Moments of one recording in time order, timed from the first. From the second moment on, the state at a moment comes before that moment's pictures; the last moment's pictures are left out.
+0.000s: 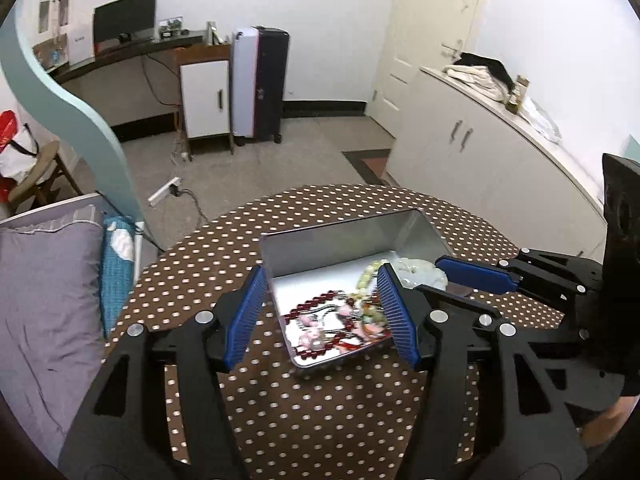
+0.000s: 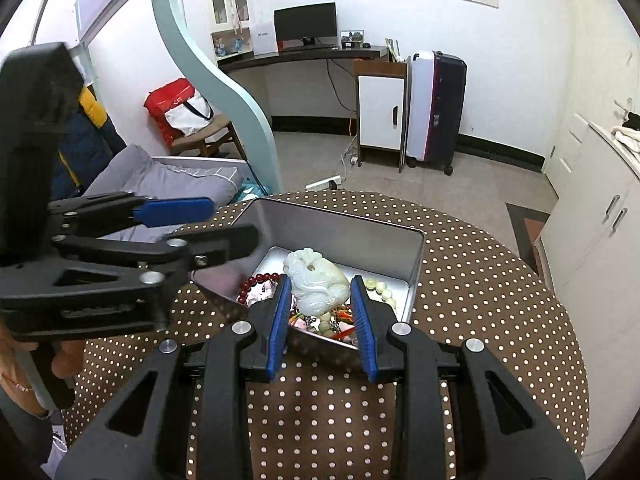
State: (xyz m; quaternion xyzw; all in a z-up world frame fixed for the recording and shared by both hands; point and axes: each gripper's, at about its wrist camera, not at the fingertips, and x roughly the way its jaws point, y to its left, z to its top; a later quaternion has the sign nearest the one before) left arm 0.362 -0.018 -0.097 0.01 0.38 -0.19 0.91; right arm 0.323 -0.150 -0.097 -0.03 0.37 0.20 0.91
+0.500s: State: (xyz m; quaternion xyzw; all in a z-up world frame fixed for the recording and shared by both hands) left arm 0.362 0.007 -0.115 0.00 0.40 -0.16 0.90; right arm 0.343 -0.139 -0.112 -0.03 0.40 0.20 0.89
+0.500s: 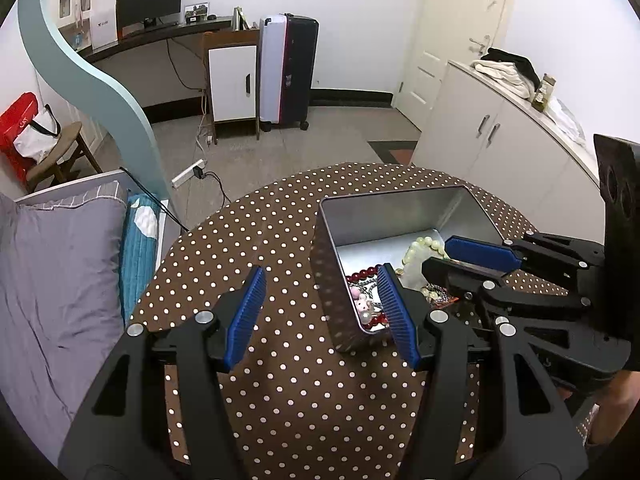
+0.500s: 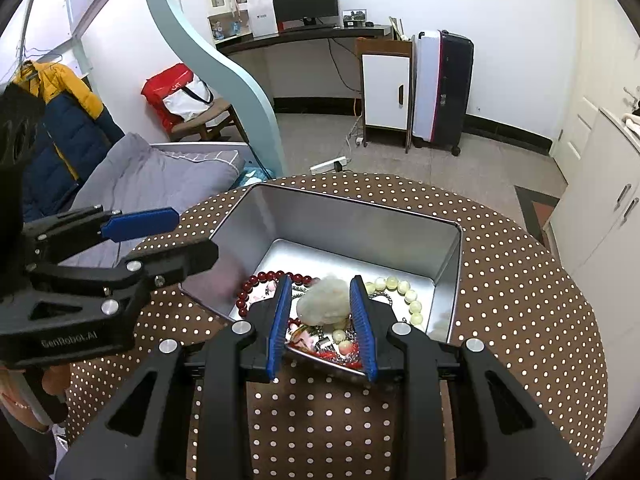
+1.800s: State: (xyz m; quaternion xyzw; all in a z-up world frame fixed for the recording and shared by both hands) left arm 0.077 0.011 -0.004 0.01 0.13 -0.06 0.99; right arm 0.047 -0.178 0.000 -0.02 0.12 0.08 0.99
